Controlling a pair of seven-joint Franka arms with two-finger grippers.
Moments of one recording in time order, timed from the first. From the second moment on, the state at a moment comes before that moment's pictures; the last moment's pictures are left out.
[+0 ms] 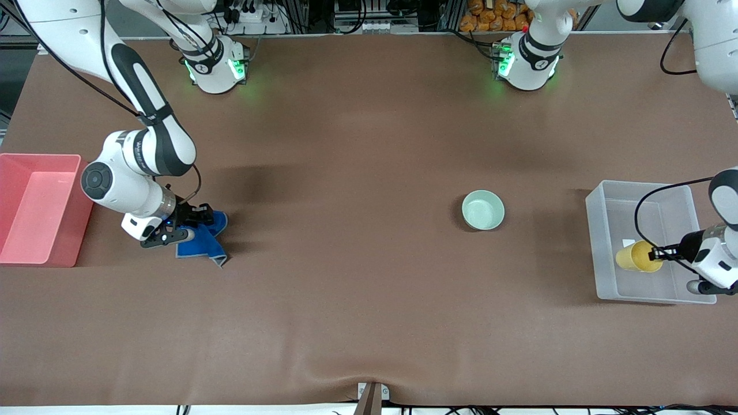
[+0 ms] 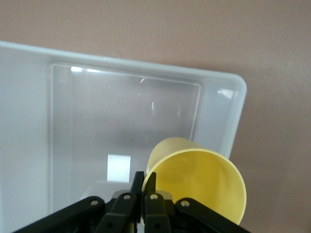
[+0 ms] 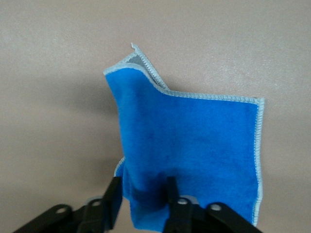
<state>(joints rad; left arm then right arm) 0.13 0.64 0.14 -1.45 -0.11 2.02 0.24 -0.07 0.35 0.12 -2.16 0.13 2.44 -0.24</state>
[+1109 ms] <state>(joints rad) 0.14 0.75 0.14 -1.46 -0.11 2.17 0.32 -0.13 0.24 0.10 -2.09 0.13 2.46 -0.24</state>
